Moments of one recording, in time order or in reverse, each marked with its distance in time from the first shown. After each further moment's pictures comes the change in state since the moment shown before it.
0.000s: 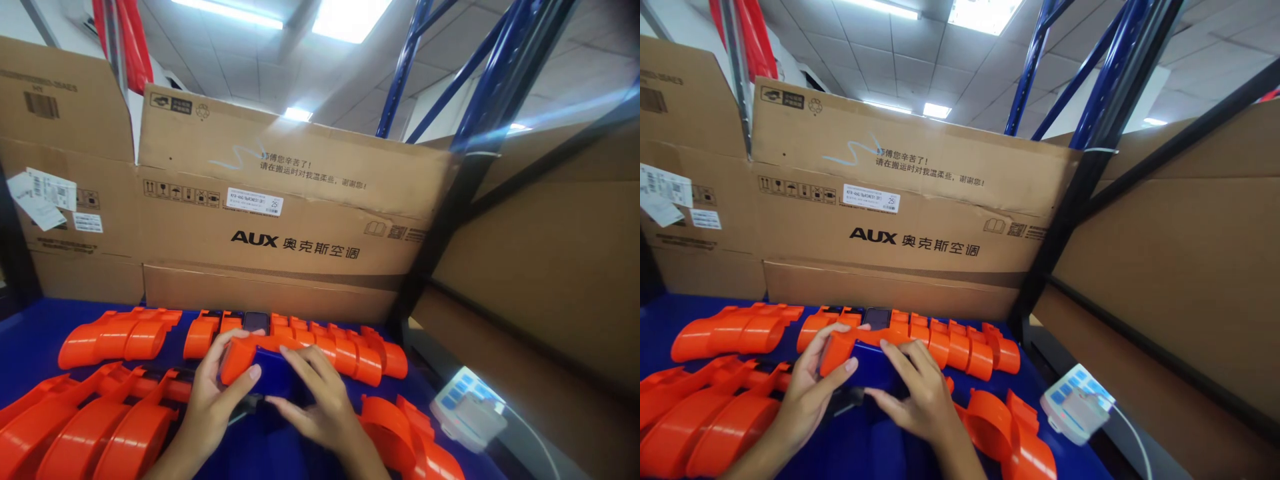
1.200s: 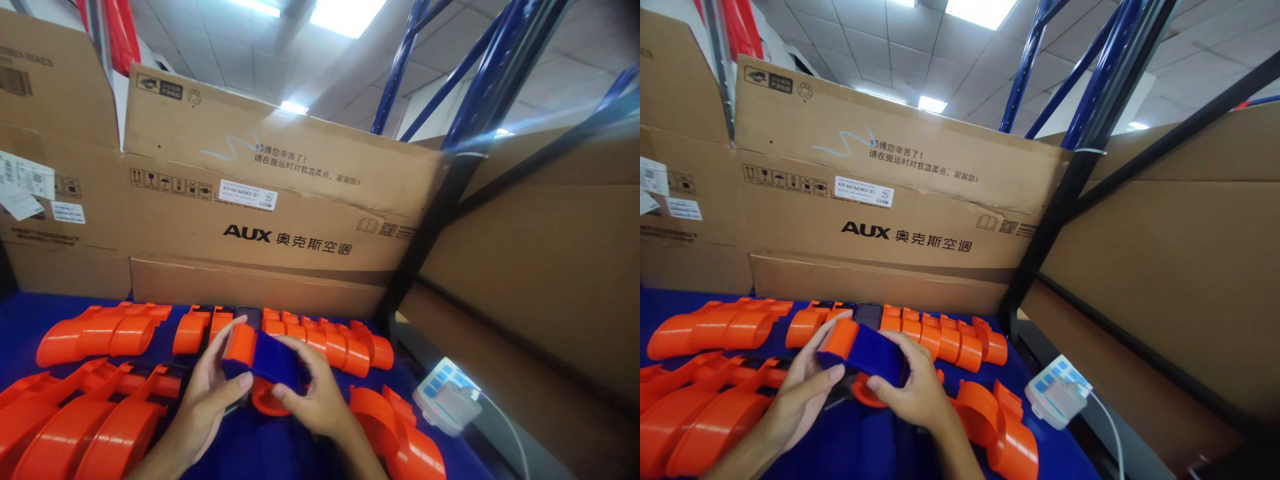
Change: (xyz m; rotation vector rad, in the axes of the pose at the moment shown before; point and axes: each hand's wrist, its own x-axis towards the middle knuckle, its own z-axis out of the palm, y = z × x) left_hand -0.010 0.014 0.009 -0.283 -0.042 -0.175; right_hand 0.002 0.002 -0.002 0.229 -0.089 0.229
